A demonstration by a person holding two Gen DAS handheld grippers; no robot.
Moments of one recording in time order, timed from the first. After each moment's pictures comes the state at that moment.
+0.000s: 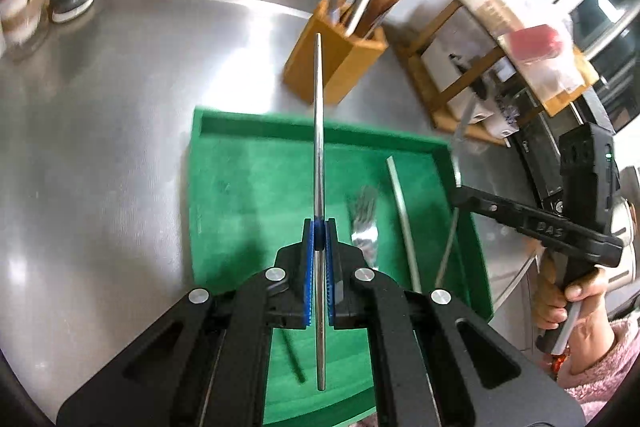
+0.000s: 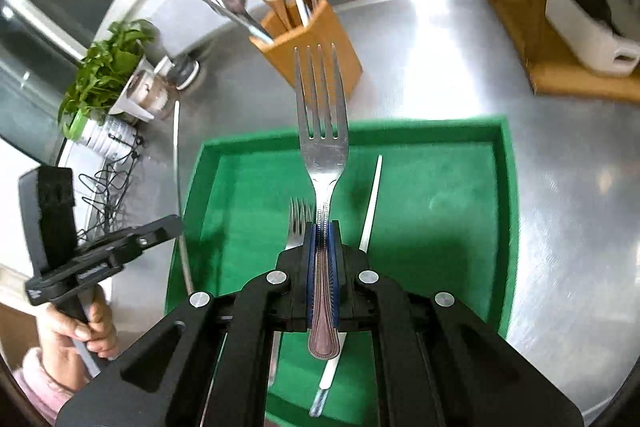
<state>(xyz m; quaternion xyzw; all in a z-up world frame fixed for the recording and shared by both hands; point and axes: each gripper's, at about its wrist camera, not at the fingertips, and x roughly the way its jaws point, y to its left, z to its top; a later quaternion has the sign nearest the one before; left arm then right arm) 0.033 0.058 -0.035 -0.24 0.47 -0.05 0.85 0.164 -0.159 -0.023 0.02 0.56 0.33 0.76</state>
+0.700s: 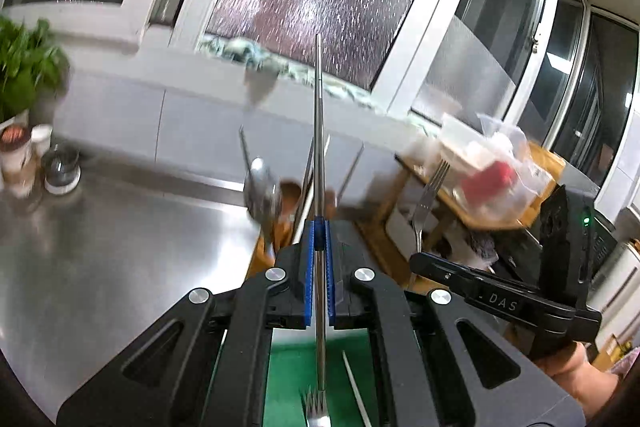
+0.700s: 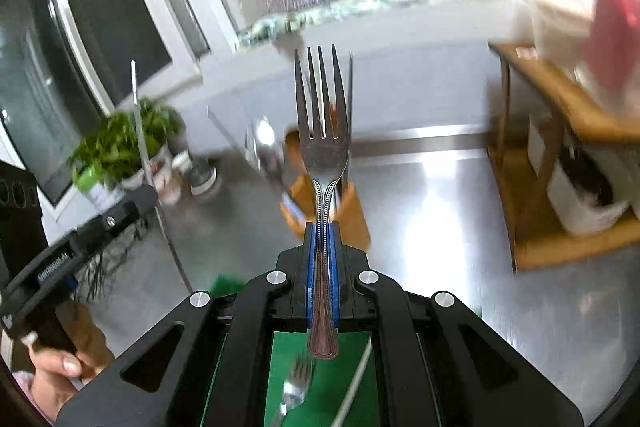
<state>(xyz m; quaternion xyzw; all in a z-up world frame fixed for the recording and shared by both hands) 0.079 0.039 0.060 -0.20 0.19 0.00 0.96 0.219 -0.132 0.060 0.04 0.36 0.36 0.86</state>
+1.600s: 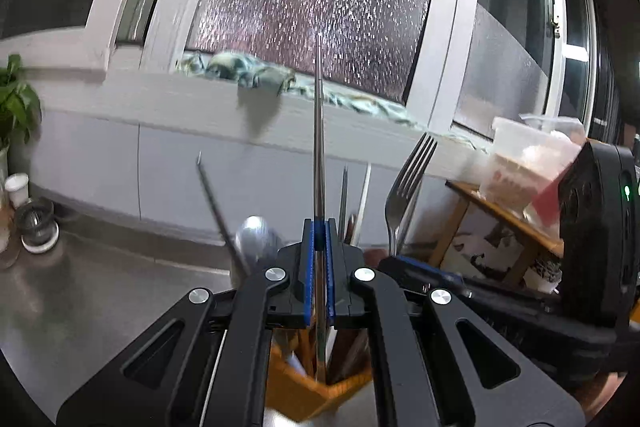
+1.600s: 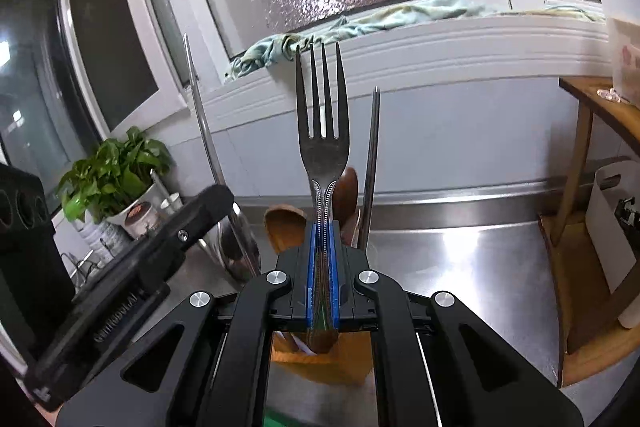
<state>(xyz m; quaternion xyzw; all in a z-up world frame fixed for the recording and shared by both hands) 0.171 0.042 0.012 -0.15 0.14 0.05 0.98 0.289 -0.078 0.016 0.04 0.32 0.39 0.86</state>
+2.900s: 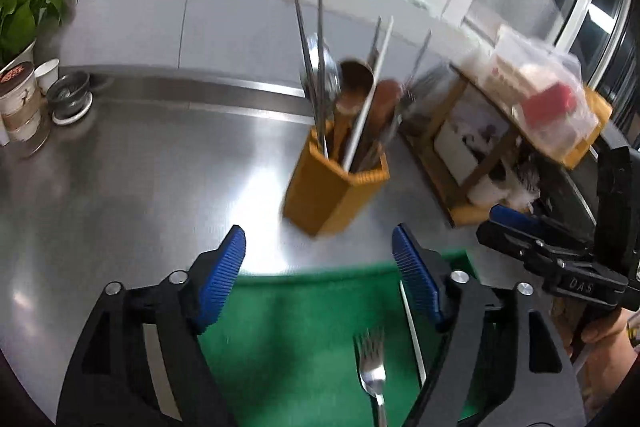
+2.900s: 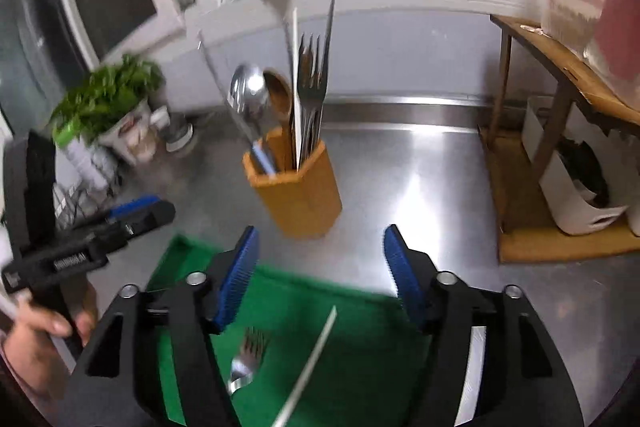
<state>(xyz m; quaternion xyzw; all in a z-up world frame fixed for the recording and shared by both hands) 0.093 0.052 -0.007 -0.20 0.37 0.01 0.91 0.202 -0.143 0.014 -0.06 0.44 0.34 0.83</state>
